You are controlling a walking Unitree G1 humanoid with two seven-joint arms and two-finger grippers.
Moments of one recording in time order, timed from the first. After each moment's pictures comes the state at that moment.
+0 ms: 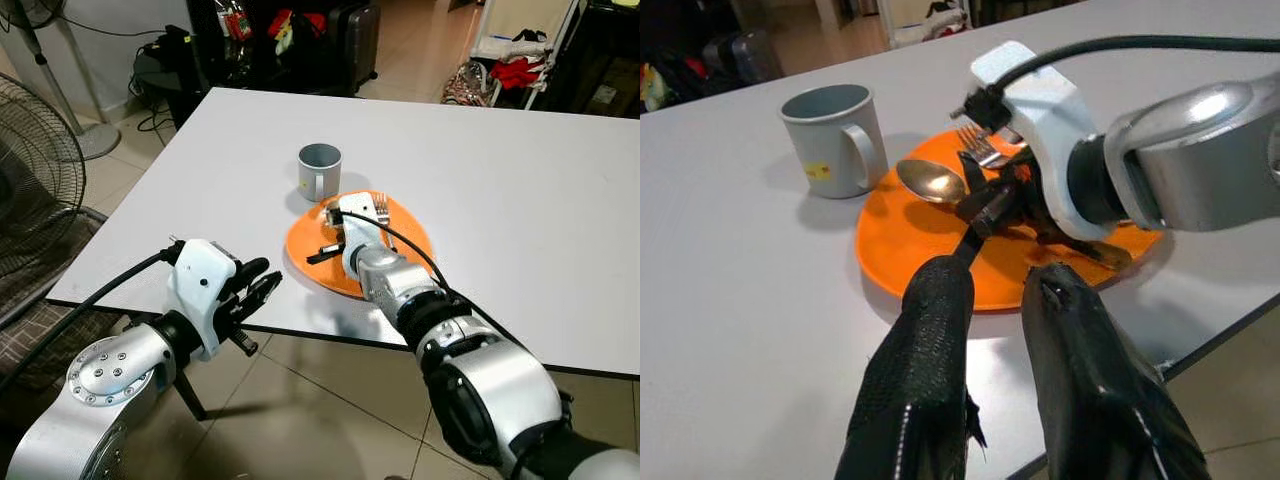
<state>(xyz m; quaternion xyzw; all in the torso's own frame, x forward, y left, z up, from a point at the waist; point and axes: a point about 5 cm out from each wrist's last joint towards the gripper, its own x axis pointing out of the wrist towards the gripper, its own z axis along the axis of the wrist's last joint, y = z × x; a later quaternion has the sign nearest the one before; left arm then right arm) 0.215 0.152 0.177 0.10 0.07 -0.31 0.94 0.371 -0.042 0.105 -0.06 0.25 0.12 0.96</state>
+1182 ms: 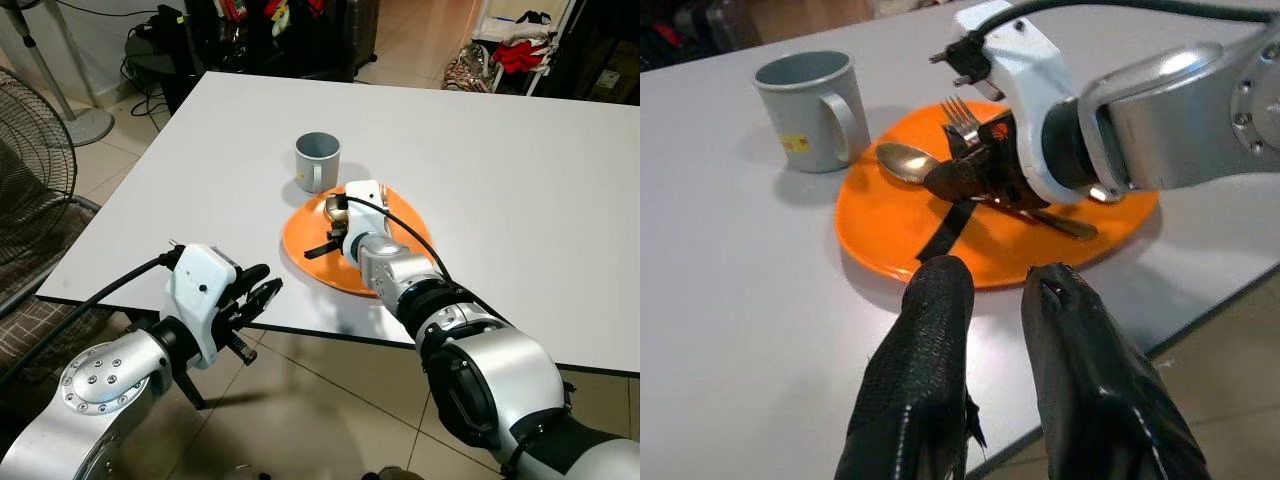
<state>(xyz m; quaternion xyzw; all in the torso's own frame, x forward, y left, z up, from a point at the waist) 0.209 0.152 0.180 0.09 0.07 -0.31 0.94 0.379 -0.045 0.118 -0.01 0.23 0.10 0.97</state>
